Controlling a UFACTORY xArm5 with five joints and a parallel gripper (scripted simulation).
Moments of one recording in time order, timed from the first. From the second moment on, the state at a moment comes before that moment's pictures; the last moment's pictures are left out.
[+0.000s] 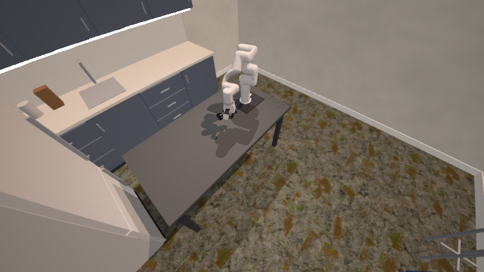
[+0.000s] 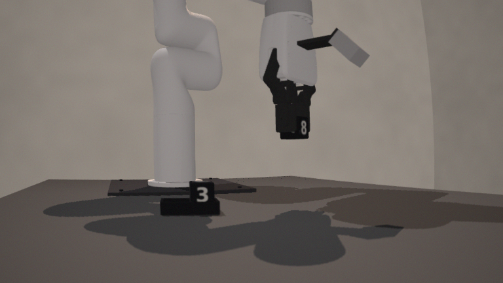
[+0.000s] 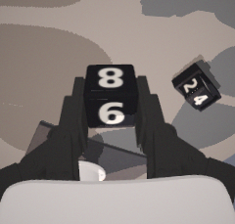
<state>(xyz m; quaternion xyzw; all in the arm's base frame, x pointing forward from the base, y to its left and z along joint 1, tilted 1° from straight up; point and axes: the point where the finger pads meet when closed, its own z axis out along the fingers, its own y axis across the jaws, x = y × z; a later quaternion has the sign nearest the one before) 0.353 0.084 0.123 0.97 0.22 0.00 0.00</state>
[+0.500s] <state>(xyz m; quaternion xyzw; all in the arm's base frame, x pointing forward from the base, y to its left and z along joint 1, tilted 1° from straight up) 0.355 0.076 0.123 0.90 0.44 0.00 0.00</state>
